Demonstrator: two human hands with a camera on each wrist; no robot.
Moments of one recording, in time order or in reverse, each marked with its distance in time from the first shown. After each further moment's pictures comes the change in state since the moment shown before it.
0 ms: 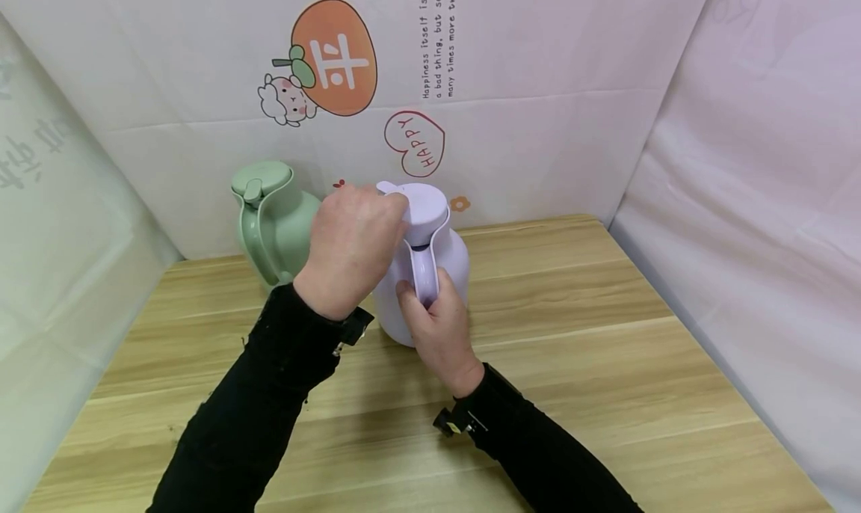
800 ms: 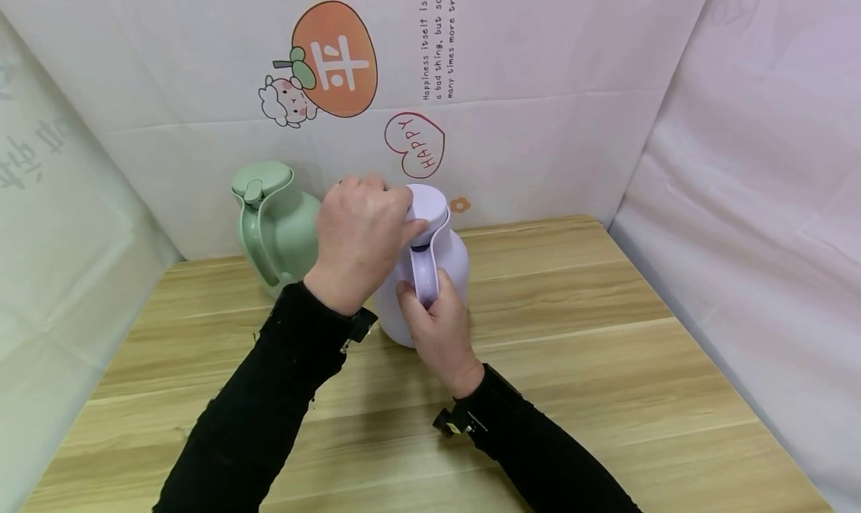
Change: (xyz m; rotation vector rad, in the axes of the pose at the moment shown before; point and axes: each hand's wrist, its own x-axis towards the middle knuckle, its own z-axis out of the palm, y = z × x) left_hand 0.005 0.002 0.014 0.005 0.135 -0.027; right_hand 0.001 0.000 -0.001 -0.023 -0.014 0.000
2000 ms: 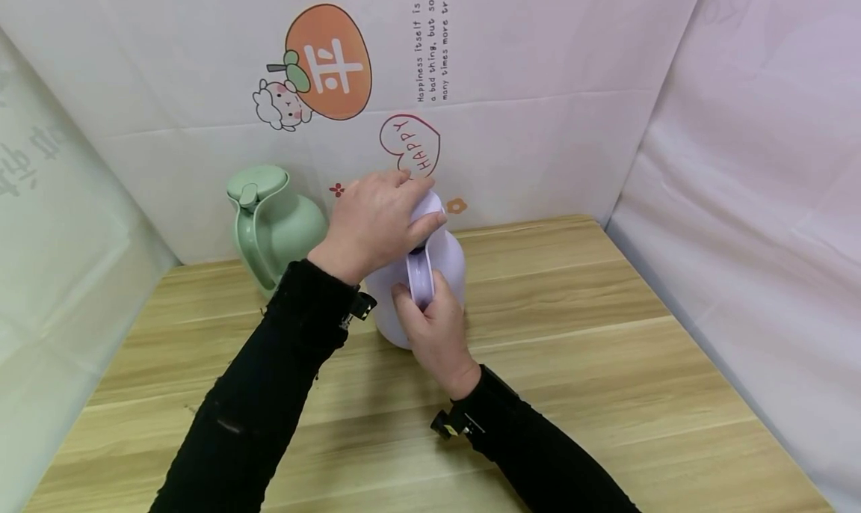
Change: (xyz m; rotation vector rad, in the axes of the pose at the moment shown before) left_hand 0.023 -0.011 0.026 -0.232 -0.325 0.047; right_hand -0.001 -0.002 -0.001 0.006 0.008 0.023
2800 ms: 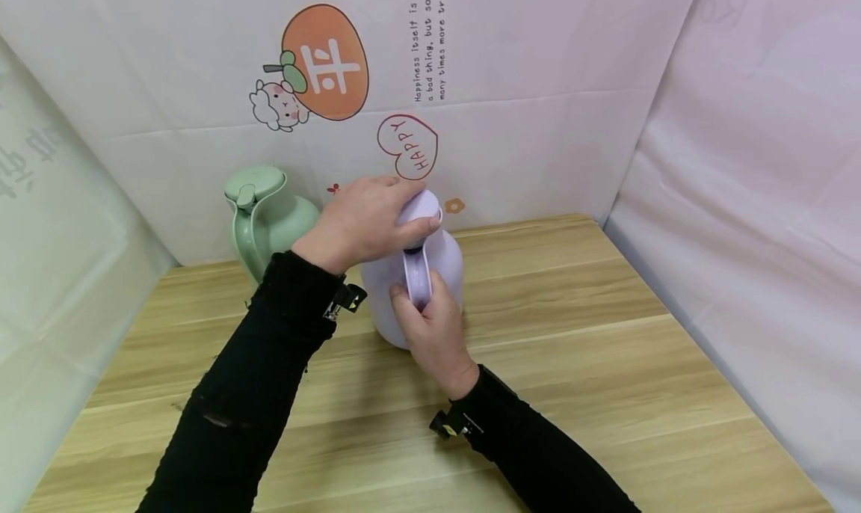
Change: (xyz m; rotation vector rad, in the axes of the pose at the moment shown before) left_hand 0.006 -0.011 -0.011 -0.154 -0.219 0.007; right_hand 0.000 0.003 0.000 0.035 -0.021 -0.025
